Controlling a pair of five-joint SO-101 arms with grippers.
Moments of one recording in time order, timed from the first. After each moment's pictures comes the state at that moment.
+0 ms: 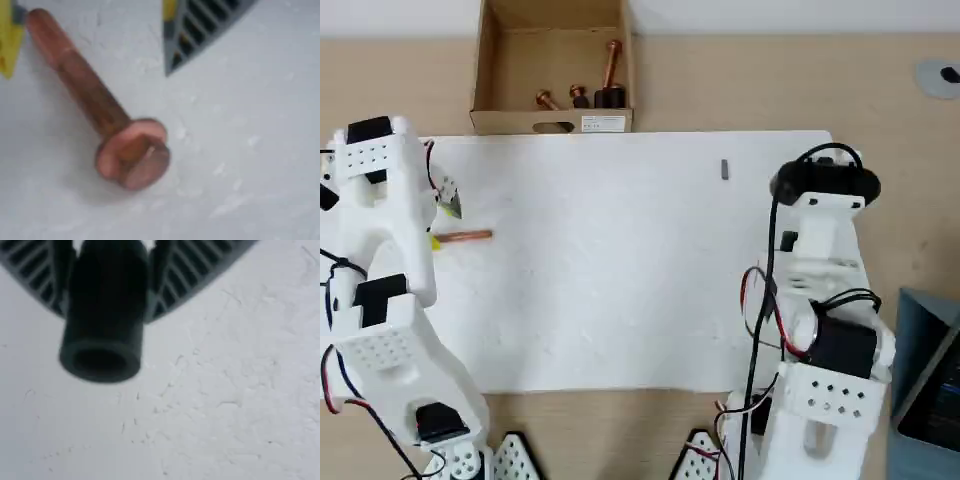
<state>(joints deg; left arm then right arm) -19.3 23.3 -11.7 89.5 42.9 9.9 -63.9 48.8 75.3 -4.2</state>
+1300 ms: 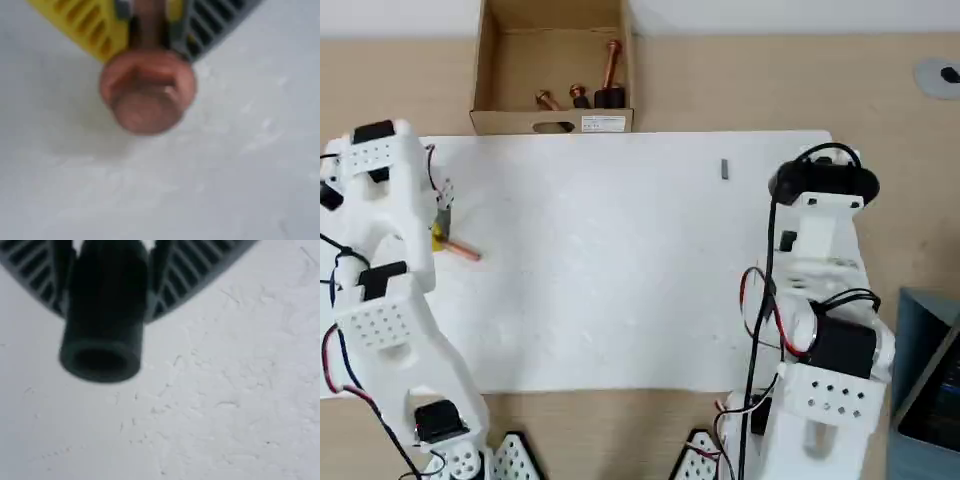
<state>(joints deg) -20.3 32.4 -20.1 90.1 41.1 9.8 -63.9 48.8 75.3 -4.2</state>
